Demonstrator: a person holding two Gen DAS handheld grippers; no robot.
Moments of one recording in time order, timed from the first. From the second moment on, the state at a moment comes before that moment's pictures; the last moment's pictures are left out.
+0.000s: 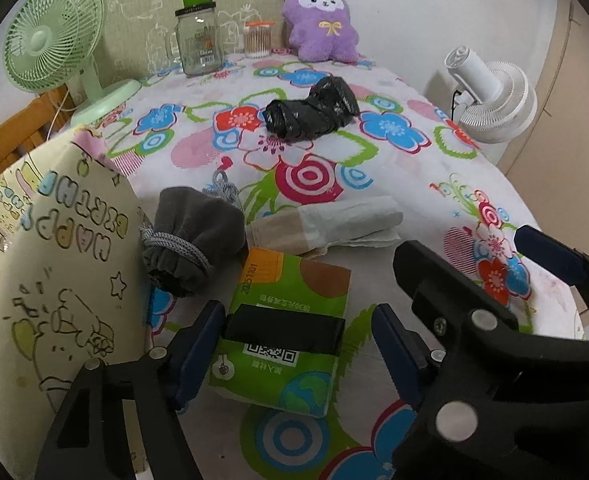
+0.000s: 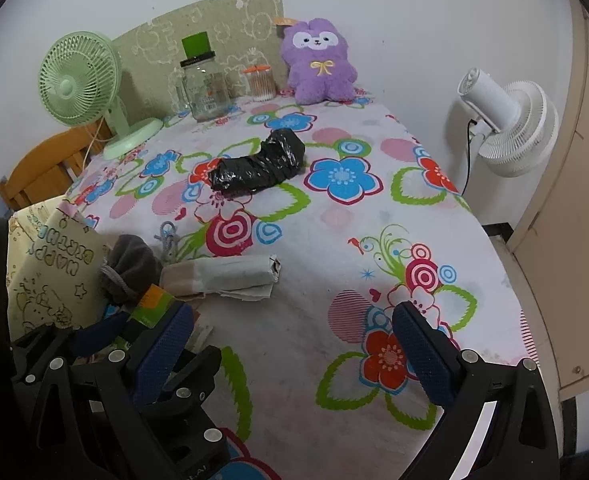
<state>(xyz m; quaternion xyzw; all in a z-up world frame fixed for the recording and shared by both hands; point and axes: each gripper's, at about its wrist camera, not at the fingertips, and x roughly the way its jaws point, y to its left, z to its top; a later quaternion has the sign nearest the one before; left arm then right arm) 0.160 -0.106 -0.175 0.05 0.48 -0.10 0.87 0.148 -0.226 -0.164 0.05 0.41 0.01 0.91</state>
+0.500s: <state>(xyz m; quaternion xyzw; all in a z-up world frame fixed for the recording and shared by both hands) 0.177 -0.105 -0.177 0.03 0.48 -0.08 0.88 0.176 -0.220 -0.172 0.04 0.41 0.03 0.91</state>
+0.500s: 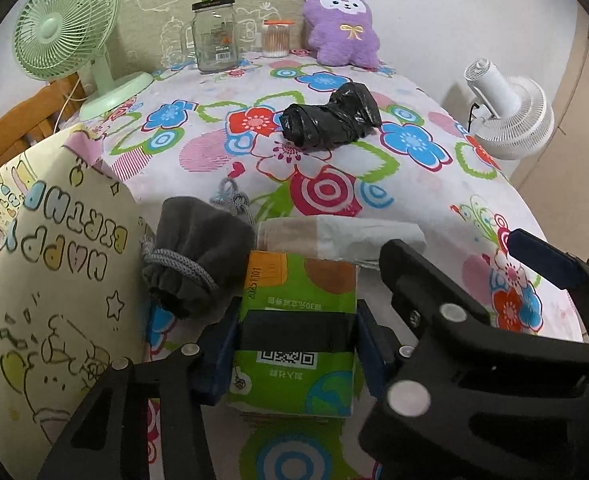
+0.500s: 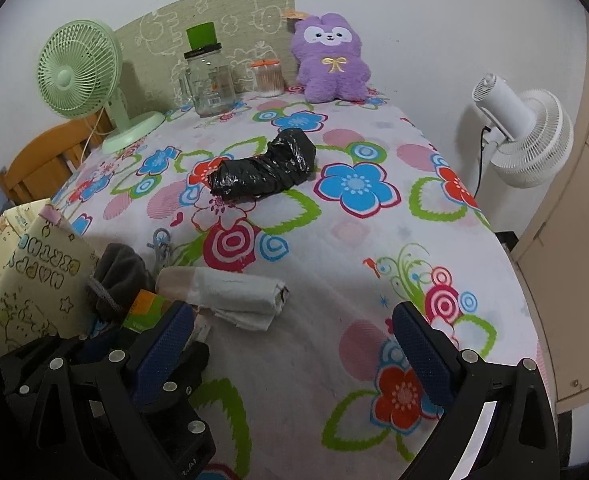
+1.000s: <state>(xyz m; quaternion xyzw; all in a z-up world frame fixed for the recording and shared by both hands) 0.190 -0.109 -0.178 0.04 0.47 -0.08 0.88 0.206 -0.212 -0.186 0.04 0.42 0.06 0.90</state>
